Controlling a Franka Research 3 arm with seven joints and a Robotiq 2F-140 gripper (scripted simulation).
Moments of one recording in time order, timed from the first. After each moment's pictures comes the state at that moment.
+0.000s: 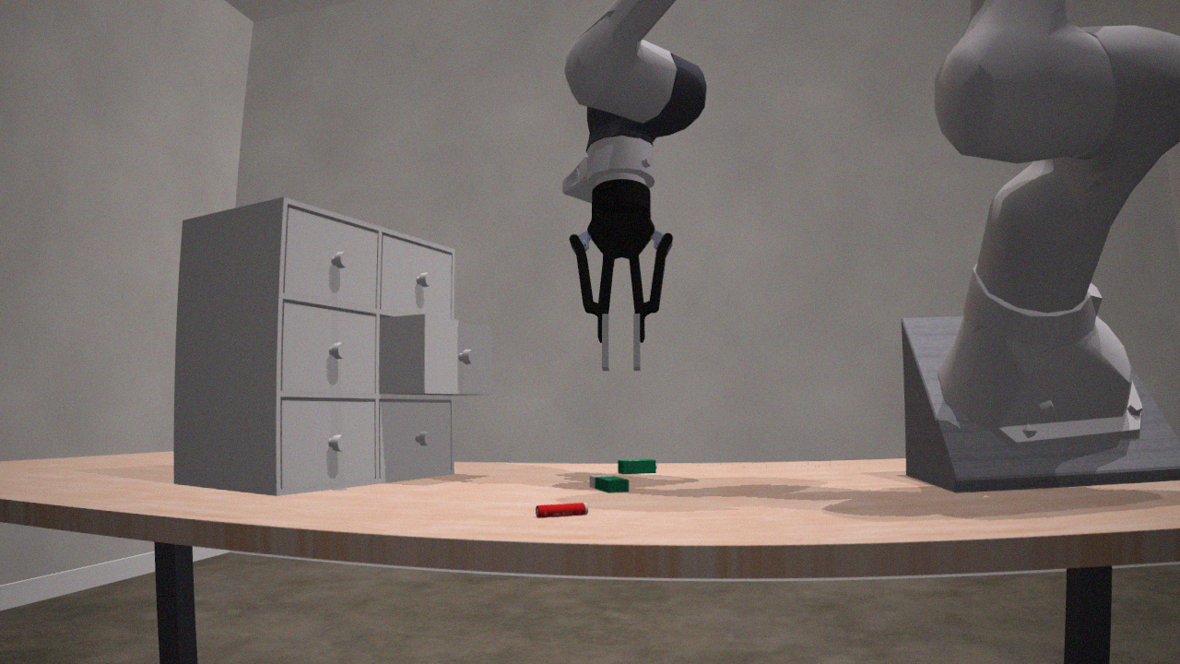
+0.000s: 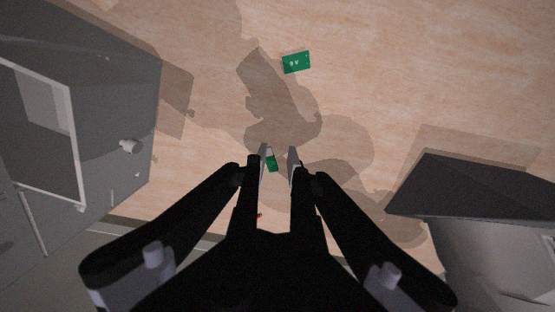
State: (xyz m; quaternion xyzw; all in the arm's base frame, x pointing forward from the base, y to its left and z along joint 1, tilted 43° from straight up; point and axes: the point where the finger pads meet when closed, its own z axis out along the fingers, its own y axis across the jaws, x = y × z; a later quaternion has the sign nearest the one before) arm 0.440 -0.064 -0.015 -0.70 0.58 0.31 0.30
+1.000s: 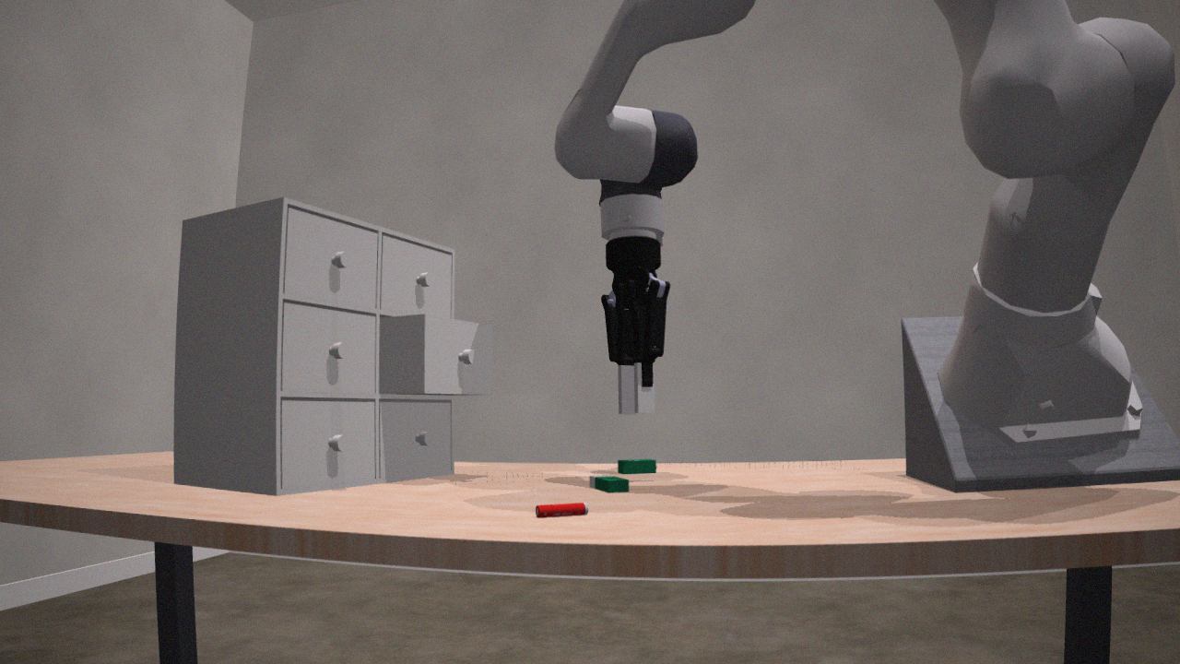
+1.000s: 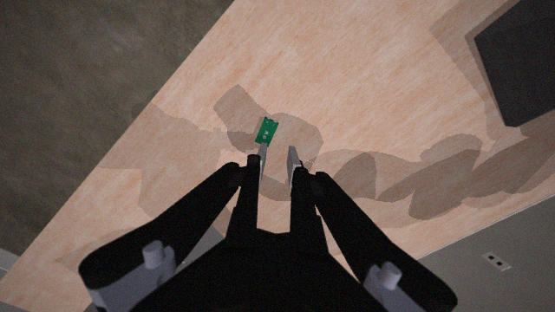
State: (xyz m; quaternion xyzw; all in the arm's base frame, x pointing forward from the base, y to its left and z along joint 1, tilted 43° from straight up) arm 0.435 -0.097 -0.121 -0.37 0.85 0.37 0.11
